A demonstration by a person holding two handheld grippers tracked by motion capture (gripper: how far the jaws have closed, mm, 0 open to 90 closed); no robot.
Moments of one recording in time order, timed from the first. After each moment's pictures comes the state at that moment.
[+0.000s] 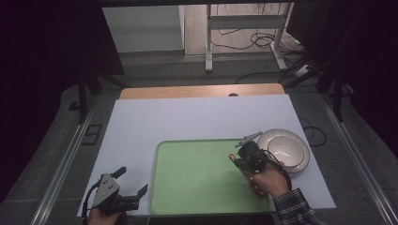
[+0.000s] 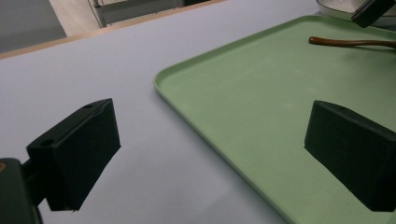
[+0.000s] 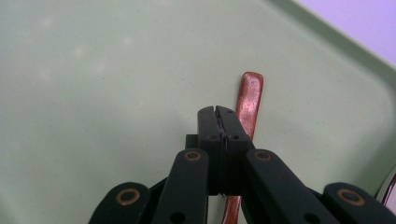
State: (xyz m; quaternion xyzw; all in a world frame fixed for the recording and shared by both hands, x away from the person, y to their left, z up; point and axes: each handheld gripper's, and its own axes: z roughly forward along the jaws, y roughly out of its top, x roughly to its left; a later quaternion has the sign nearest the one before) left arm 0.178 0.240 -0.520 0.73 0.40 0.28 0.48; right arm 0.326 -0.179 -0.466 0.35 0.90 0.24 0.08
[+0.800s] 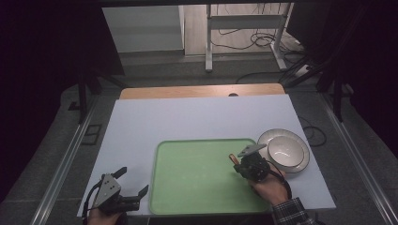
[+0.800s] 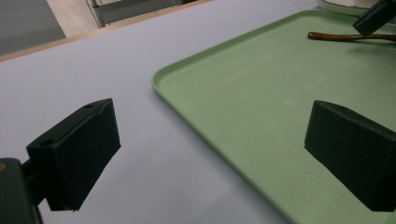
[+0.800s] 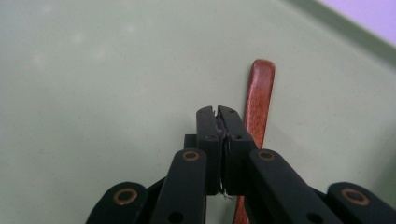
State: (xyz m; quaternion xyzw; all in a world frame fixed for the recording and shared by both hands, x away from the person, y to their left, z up) left arm 0.178 0.237 -0.520 0.73 0.39 0.28 0.48; right arm 0.308 -0.190 -0.491 0.33 0.89 0.28 0.11
